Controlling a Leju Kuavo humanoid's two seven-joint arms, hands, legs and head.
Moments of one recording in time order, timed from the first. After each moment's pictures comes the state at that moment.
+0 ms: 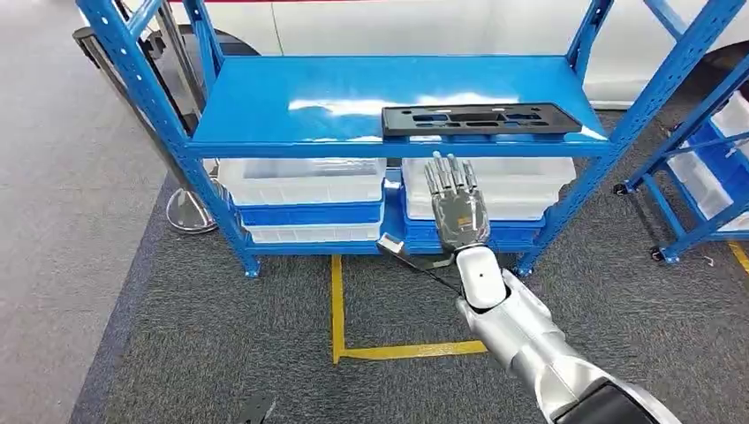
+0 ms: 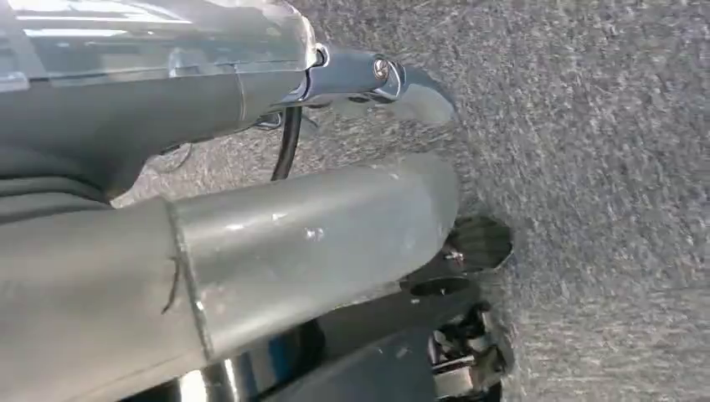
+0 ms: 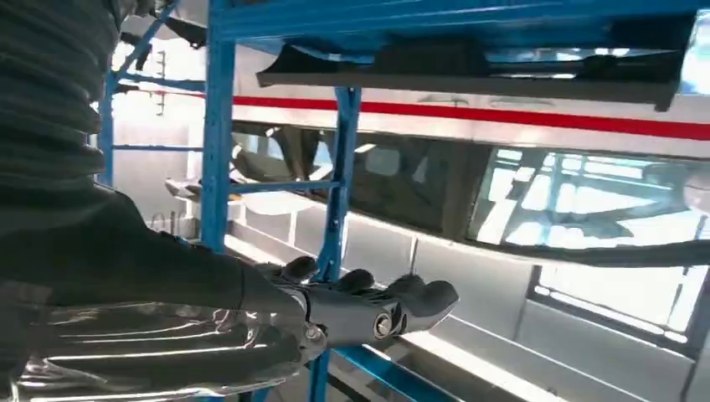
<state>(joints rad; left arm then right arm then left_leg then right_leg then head) -0.10 -0.10 -0.32 -0.20 0.09 0.21 -0.01 -0.79 0.11 0.75 -0.48 1.57 -0.70 0.20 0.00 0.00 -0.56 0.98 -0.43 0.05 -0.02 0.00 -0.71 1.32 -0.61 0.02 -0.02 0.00</state>
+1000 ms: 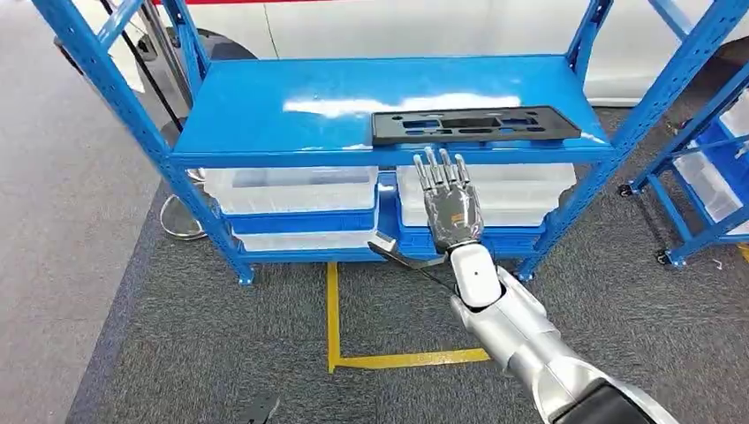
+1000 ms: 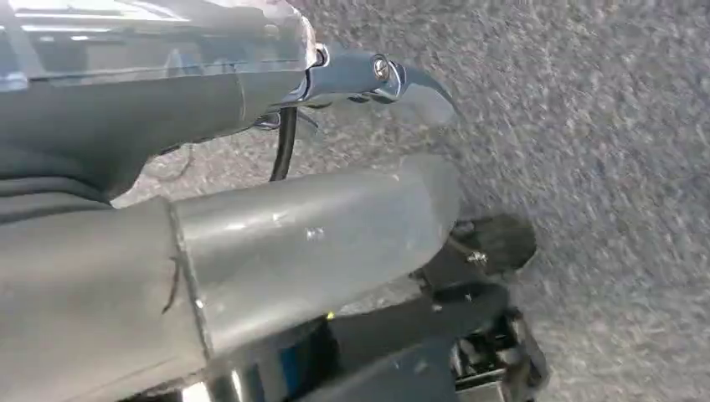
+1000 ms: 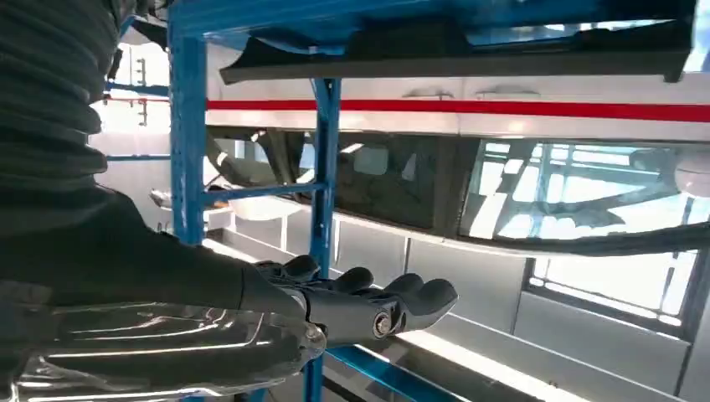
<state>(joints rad) -0.11 -0.10 -0.33 -0.20 0.08 0.21 0.00 -0.80 0.14 0.76 -0.53 1.57 -0.70 0.20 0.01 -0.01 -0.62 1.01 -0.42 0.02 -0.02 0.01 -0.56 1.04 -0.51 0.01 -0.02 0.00</state>
